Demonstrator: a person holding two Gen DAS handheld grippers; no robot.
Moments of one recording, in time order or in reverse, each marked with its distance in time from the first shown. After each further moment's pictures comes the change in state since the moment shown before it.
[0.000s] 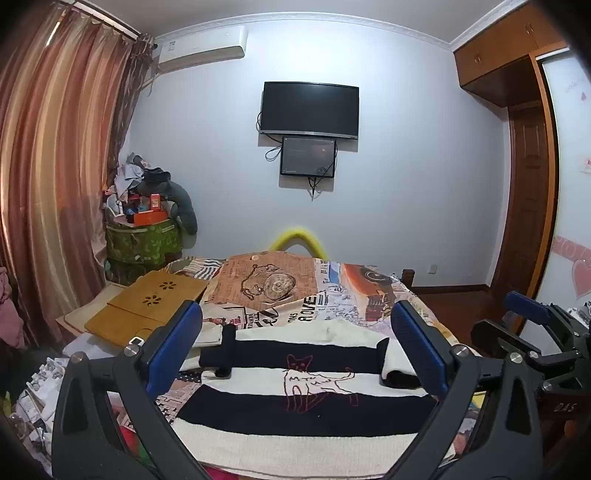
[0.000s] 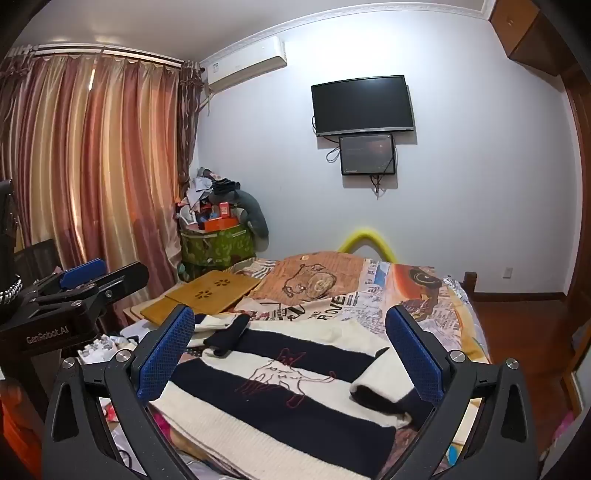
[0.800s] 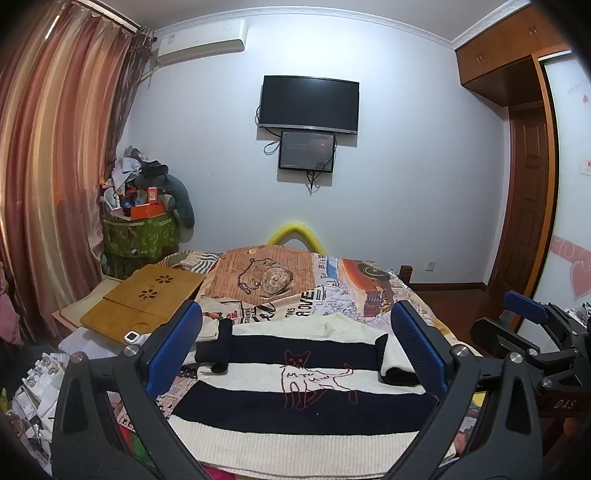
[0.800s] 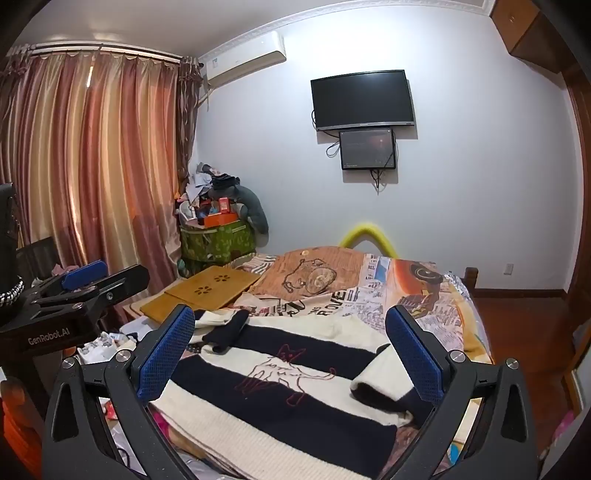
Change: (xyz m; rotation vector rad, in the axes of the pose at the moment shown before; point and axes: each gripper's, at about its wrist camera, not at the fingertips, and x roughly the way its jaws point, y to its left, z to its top) left arm 0.011 0.005 -0.004 -0.011 0.023 -0.014; right arm 0.007 -0.003 -0.001 0.001 0.020 0.001
